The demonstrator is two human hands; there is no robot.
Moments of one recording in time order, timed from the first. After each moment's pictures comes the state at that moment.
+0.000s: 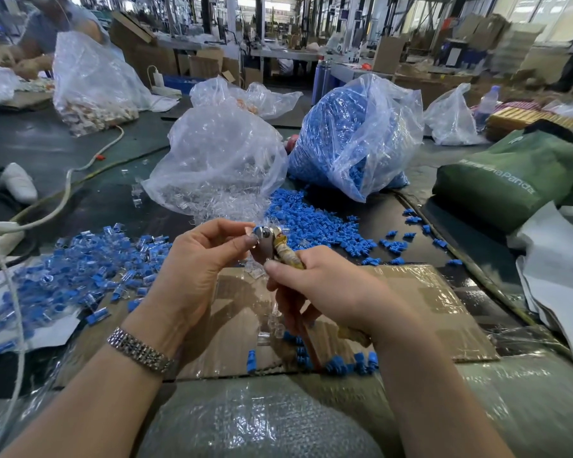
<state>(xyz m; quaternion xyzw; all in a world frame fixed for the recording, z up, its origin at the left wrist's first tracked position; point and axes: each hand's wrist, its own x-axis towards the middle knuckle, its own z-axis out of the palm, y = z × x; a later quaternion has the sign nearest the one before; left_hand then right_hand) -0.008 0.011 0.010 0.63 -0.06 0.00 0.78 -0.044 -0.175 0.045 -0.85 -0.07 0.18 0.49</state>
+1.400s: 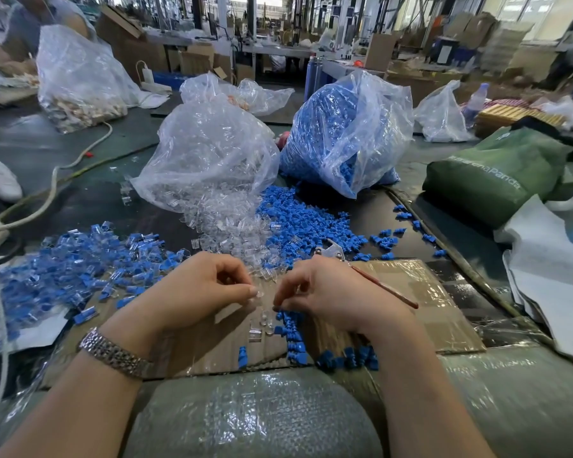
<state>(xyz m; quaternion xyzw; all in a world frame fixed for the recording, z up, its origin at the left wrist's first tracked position) -0.007 0.026 0.004 0.88 -0.22 -0.12 0.39 -0.040 -0.195 0.026 -0.94 -0.12 0.13 0.28</state>
